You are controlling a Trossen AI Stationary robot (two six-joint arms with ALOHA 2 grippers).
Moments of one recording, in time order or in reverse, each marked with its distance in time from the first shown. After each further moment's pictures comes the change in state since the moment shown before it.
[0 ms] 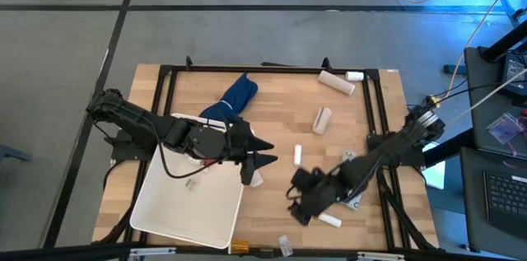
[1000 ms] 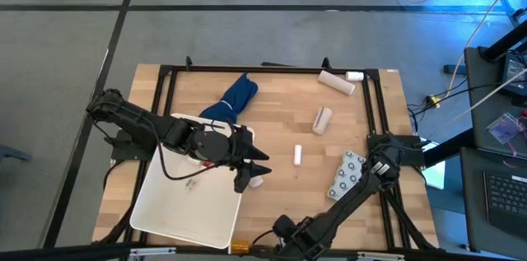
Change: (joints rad) left arm -0.003 0.000 0.000 -0.127 0.143 0.025; right arm 0.127 0.615 0.602 -0.235 -0.161 0.386
